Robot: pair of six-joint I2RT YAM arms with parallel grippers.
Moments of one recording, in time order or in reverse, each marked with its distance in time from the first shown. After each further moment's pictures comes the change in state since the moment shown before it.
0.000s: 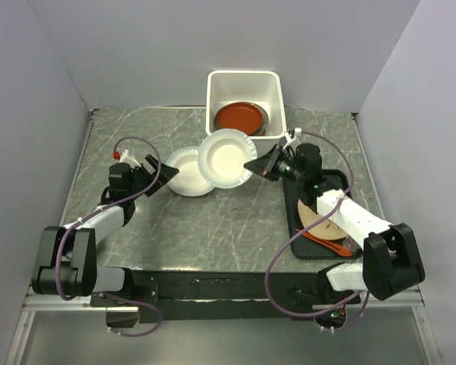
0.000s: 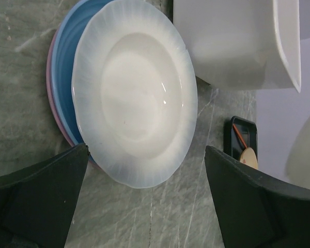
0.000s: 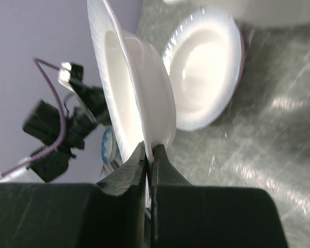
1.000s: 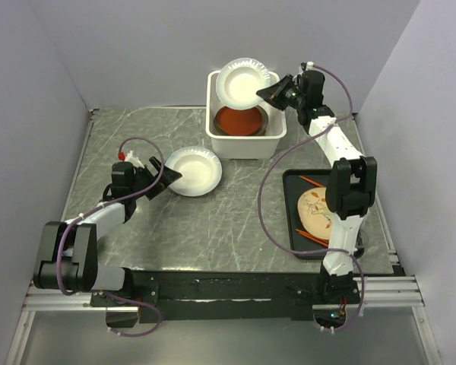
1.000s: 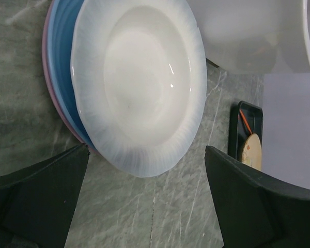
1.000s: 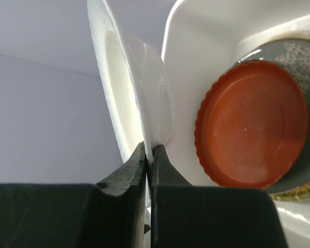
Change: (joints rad) left arm -0.008 0.040 0.032 -0.089 0.043 0.021; right arm -0.221 0.747 1.081 -0.298 -0.007 -0.002
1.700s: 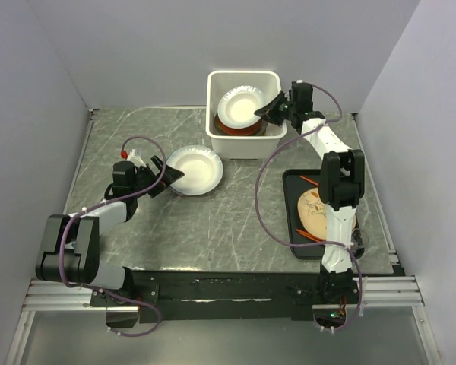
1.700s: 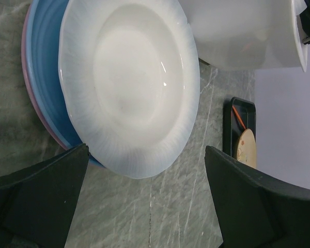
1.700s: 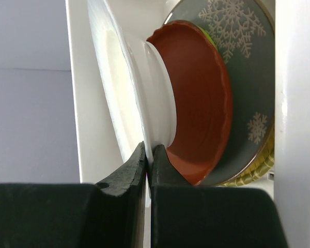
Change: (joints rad) left arm -0.004 0.053 -0.001 0.091 0.050 -0.005; right arm 0.002 0.161 0.064 -0.153 0.031 -0.049
